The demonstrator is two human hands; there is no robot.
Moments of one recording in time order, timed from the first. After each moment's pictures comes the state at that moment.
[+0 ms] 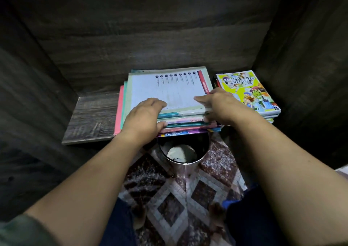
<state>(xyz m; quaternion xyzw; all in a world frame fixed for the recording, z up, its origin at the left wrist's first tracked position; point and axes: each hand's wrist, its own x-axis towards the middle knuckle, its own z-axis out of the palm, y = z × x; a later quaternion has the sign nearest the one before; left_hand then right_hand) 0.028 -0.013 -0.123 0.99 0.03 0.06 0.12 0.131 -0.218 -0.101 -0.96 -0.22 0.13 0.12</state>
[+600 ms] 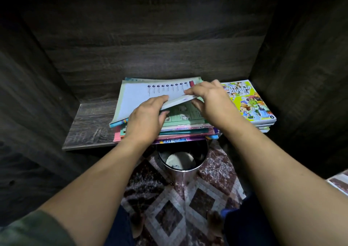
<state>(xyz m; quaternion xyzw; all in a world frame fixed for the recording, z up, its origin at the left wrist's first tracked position) 0.032 -0.031 -0.111 0.95 0.05 0.23 0.19 0.127 -0.207 -0.096 -0.87 -0.38 -0.19 0.26</state>
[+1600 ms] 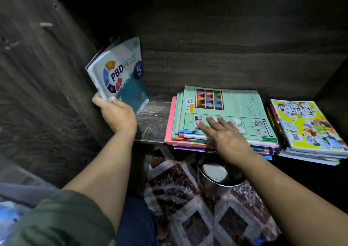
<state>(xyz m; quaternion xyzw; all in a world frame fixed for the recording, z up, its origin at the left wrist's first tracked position) -0.015 0.123 -0.107 0.63 0.44 0.54 0.35 0.081 -0.126 -0.140 -0.90 -0.42 0.04 0.03</state>
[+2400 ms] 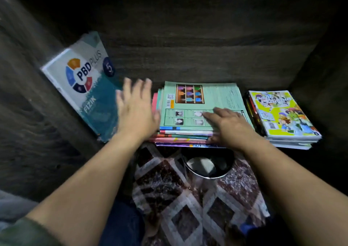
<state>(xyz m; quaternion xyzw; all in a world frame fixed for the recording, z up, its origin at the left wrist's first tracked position) -0.003 0.054 -0.087 0.96 0.21 0.17 -0.02 0.108 -0.169 -0.121 -0.94 -0.34 0.06 0.02</state>
